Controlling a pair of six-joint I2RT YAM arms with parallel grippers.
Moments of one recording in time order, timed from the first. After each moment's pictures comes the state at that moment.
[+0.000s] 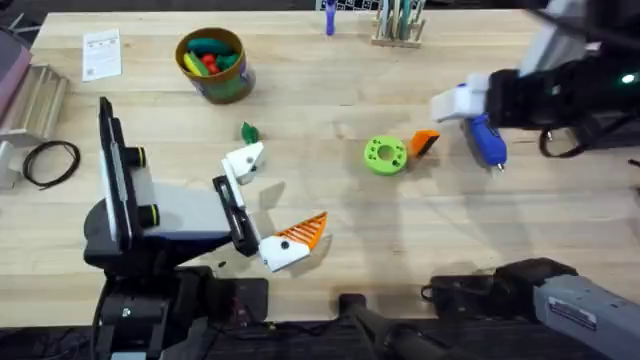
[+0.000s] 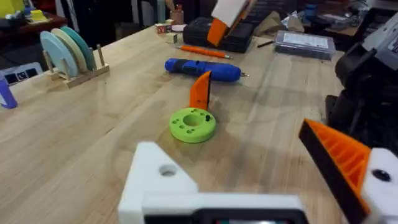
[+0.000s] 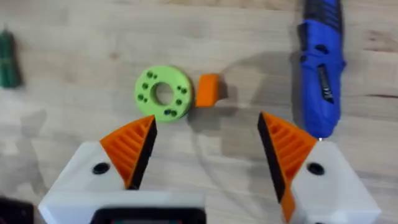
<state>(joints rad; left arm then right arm) 0.02 0.01 0.01 -0.13 1.16 0.06 0.16 1.12 1.06 -1.01 -0.08 0.17</state>
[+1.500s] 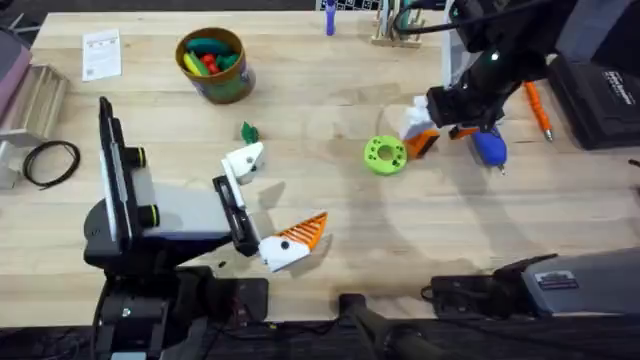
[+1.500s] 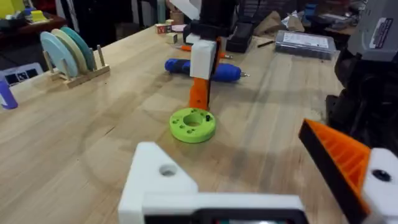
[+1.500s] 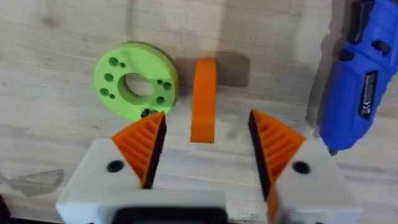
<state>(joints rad) 0.02 0.01 0.01 -0.13 1.16 0.06 0.24 1.59 1.22 -1.11 -0.02 0.14</state>
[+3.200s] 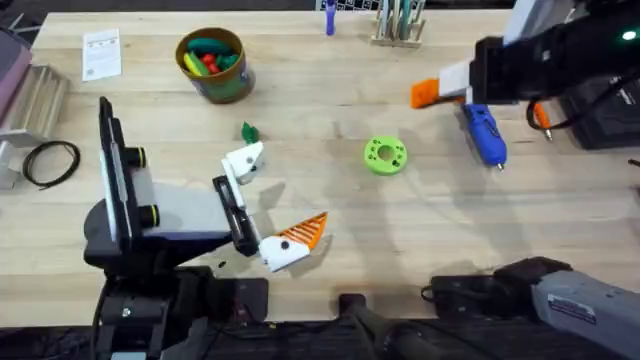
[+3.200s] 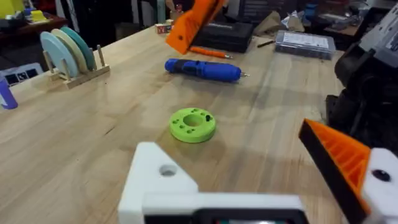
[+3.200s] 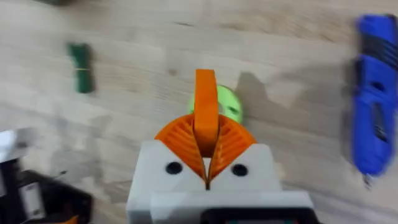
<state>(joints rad) 0.02 0.01 0.01 -0.13 1.16 0.06 0.24 1.21 1.22 -1.02 -0.17 0.20</state>
